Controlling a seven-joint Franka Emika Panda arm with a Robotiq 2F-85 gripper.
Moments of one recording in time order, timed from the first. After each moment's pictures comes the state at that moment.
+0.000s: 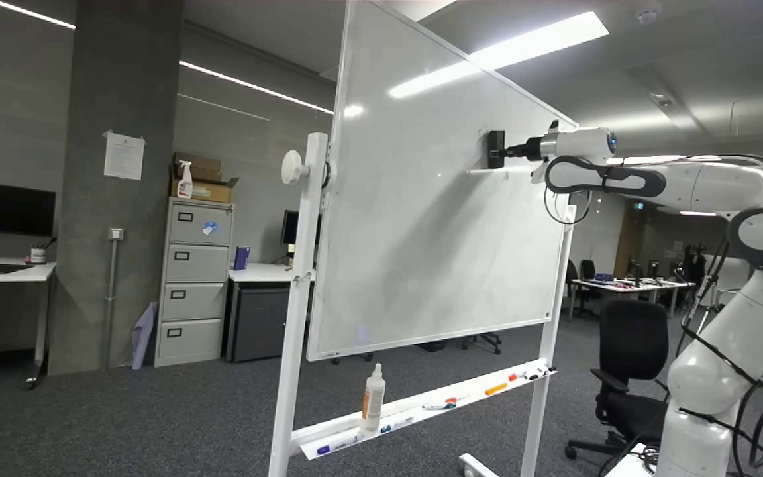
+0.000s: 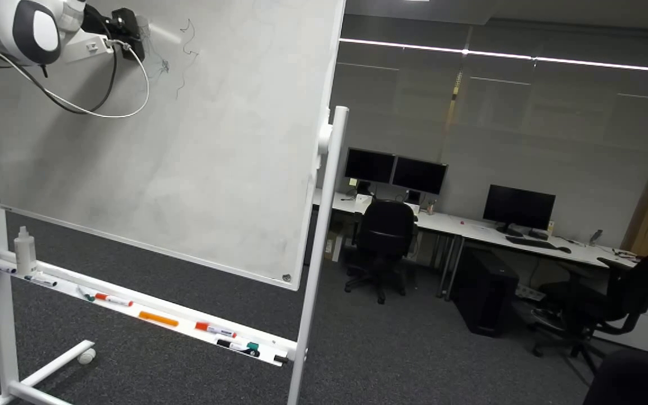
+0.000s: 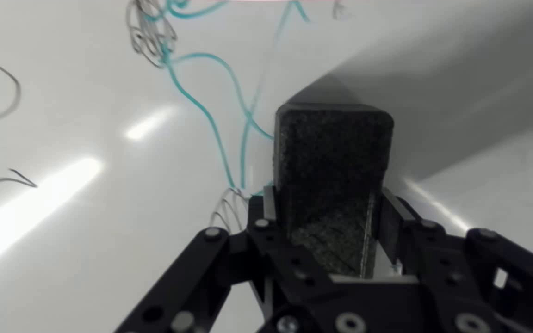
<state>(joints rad) 0.04 -0.42 0.01 -1.87 -0.15 3.02 -0.17</state>
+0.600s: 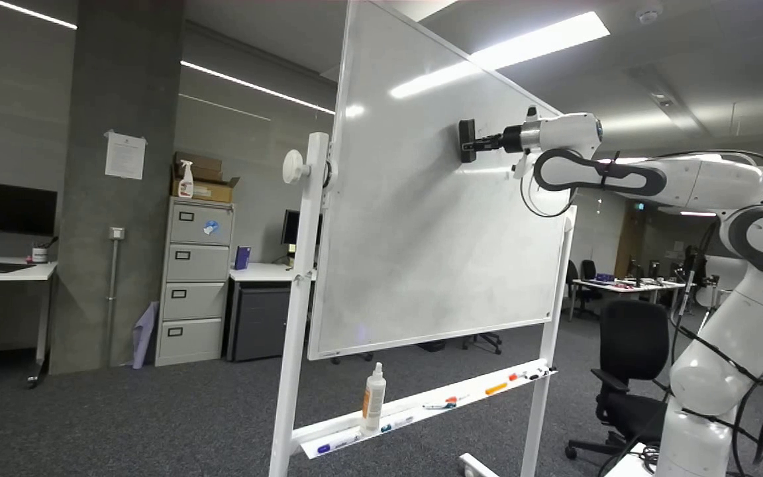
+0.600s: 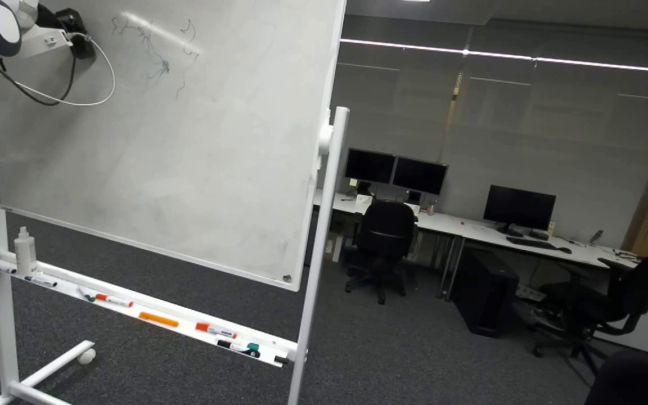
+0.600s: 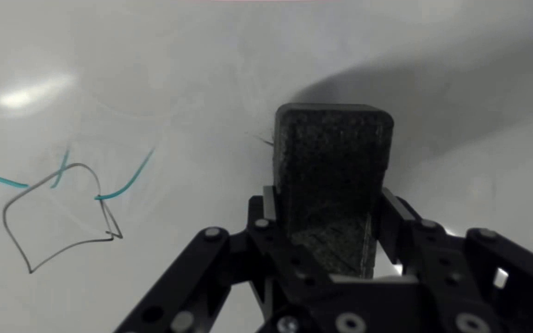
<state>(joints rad) 0.10 -0.38 0.18 -1.82 -0.19 2.95 -0.19</state>
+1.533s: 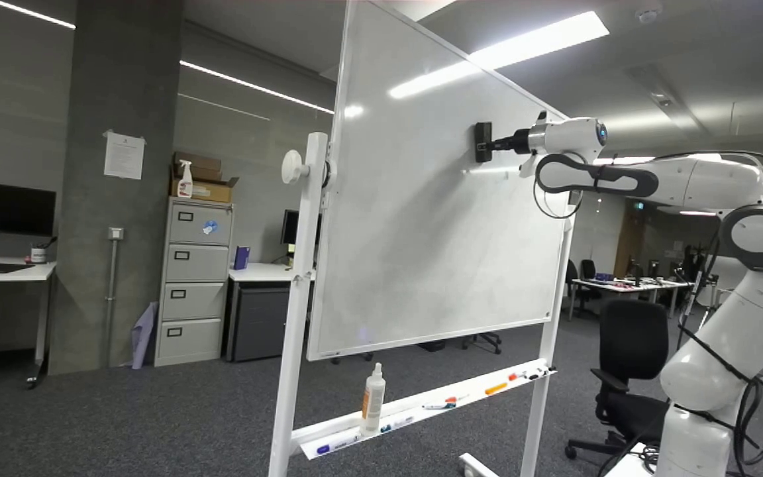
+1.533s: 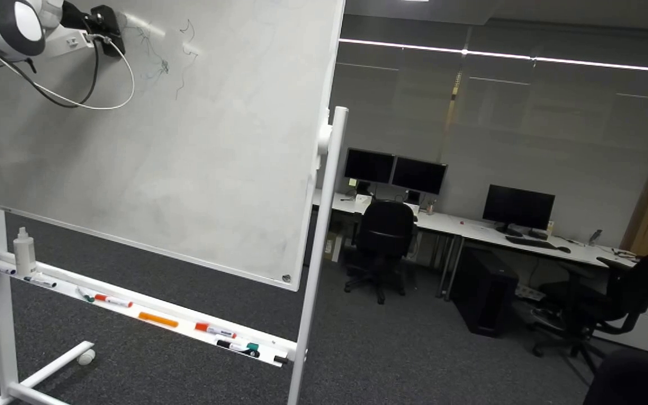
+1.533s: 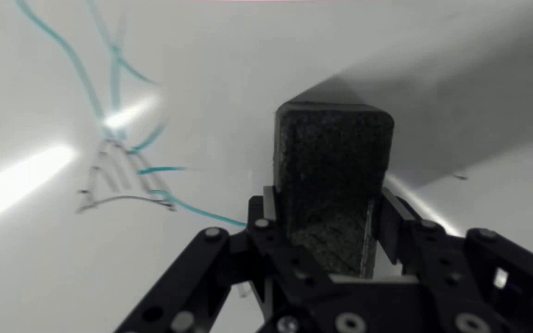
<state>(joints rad) -0.10 -0.39 0.18 -1.81 -0.24 2.99 -0.04</state>
